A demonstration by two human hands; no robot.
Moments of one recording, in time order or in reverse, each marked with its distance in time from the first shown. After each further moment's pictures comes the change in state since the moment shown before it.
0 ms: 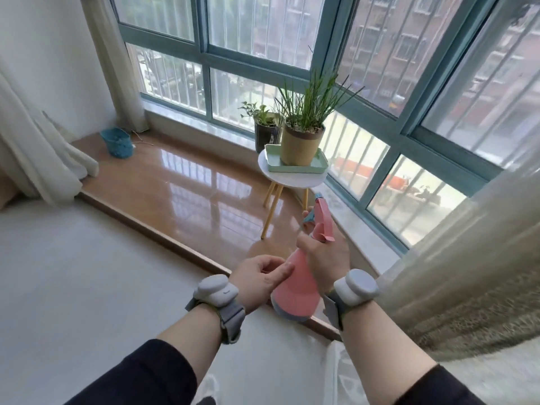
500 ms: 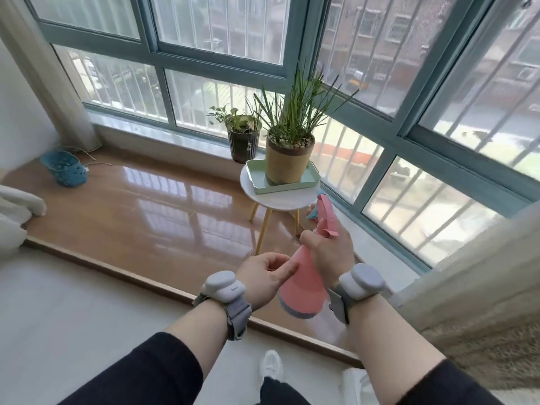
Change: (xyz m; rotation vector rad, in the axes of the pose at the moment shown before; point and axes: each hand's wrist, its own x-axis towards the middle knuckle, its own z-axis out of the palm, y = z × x) left_hand 0.209 0.048 -0.062 0.127 -0.166 0.016; right_hand 0.184 -0.048 0.075 0.120 0.190 0.061
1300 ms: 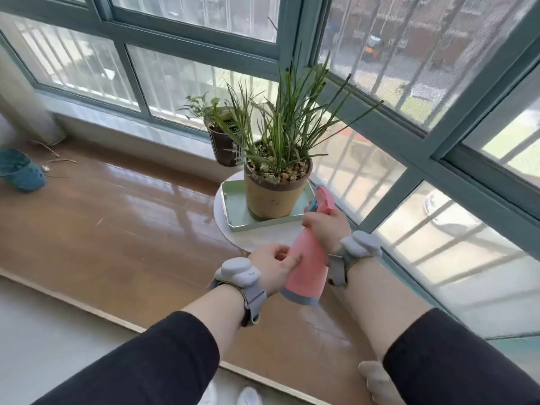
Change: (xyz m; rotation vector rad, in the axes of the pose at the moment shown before) left_hand 0.321 0.066 0.025 0.296 0.015 -0.157; right_hand 0.357 0.024 0.060 -0.139 -0.223 0.286
